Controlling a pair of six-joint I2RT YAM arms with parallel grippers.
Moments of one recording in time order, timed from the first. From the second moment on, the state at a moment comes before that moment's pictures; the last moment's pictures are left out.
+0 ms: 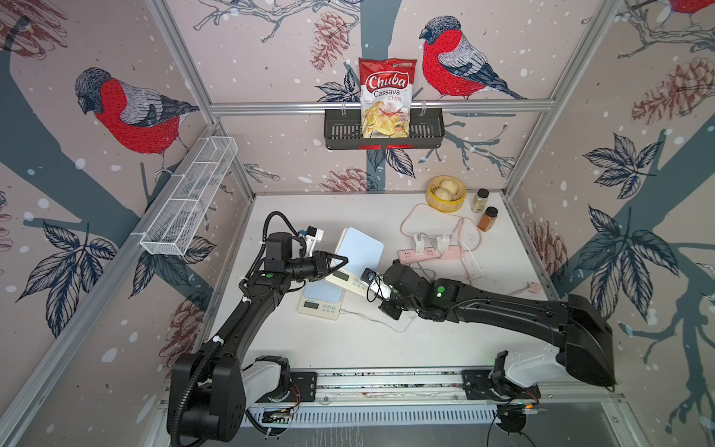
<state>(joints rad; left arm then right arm) -0.12 1.15 0.70 -0.16 1.04 -0.65 1.15 1.43 0.98 -0.37 0.10 -0.13</state>
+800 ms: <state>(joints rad) -0.16 1.09 0.62 -0.05 0.94 -0.71 1.16 1.47 1.01 -0.38 0.13 -0.10</state>
